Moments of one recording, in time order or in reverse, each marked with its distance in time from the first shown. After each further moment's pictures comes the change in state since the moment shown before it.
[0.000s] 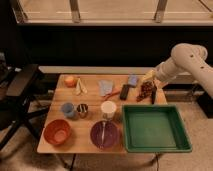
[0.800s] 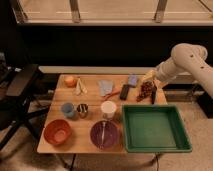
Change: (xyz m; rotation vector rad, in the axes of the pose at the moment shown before) arm 0.000 0.000 0.000 0.000 0.000 0.000
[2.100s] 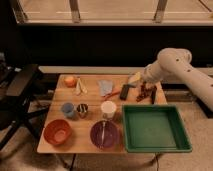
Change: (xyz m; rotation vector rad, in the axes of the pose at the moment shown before) arm 0.018 0.071 0.039 -0.071 -0.039 -0.155
